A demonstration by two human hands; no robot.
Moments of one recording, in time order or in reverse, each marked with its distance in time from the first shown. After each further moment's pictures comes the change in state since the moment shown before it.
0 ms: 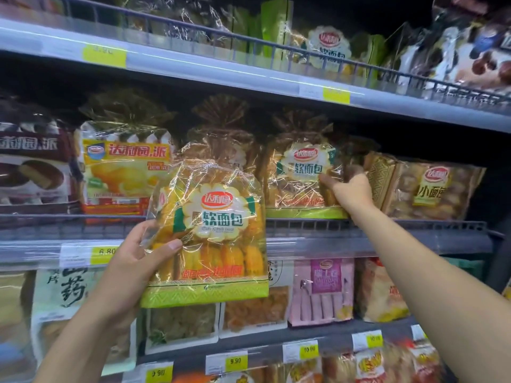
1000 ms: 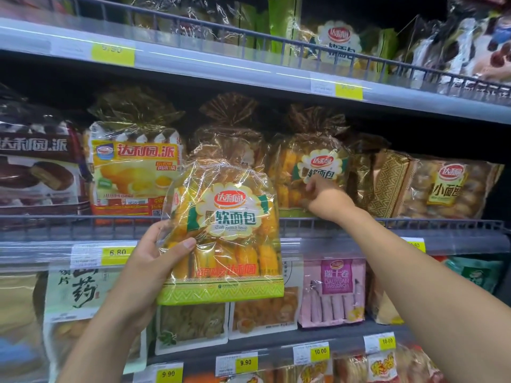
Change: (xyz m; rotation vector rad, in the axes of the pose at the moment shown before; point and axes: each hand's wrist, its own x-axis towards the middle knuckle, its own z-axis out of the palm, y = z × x) left_hand -0.001 0.007 0.016 -0.039 -0.034 0.012; right_hand -0.010 -0.011 0.048 -0.590 -0.416 -0.226
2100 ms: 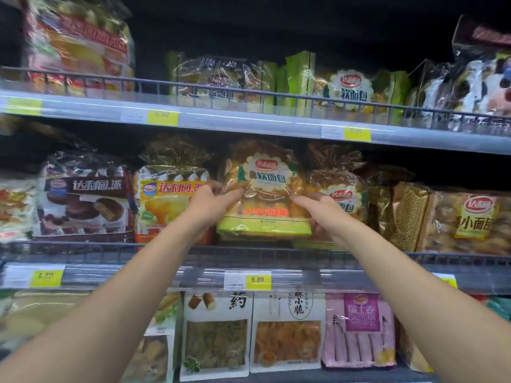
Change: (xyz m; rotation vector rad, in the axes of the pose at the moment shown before) left_hand 0.111 0.090 0.047 0.584 0.188 0.047; right_hand -0.039 -0.076 -0.034 0.852 -0.150 0.050
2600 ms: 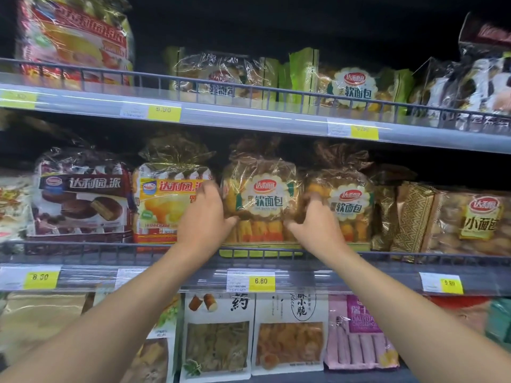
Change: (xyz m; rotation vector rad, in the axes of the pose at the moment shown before) left_hand -0.014 -0.028 0.001 0.754 0.231 0.303; right_hand 0.002 0.027 0.036 -0.636 0.338 -0.243
